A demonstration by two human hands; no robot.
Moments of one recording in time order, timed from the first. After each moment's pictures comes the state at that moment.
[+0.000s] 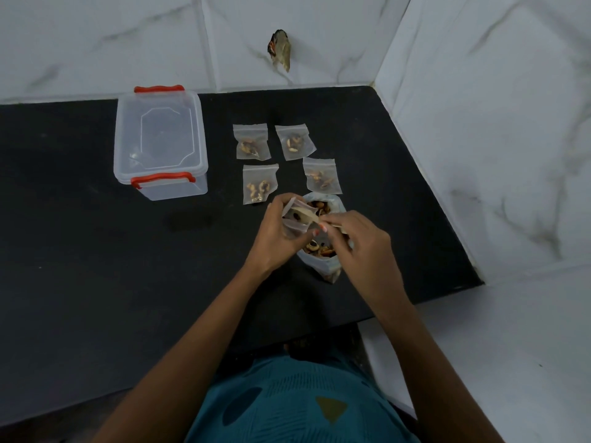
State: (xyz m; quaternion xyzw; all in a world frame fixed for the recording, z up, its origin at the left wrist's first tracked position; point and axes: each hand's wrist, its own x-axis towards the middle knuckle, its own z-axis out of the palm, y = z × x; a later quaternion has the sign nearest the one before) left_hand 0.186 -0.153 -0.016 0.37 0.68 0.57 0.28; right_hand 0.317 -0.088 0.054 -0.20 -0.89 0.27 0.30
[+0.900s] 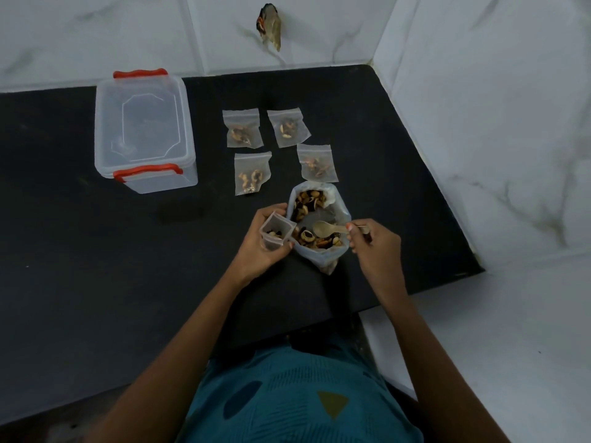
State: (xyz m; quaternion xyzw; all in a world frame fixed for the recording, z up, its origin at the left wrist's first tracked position) left_hand 0.183 -0.176 -0.047 0.36 0.65 0.57 0.36; right_hand 0.342 -0.056 -0.002 -0.44 -0.77 0.40 0.23
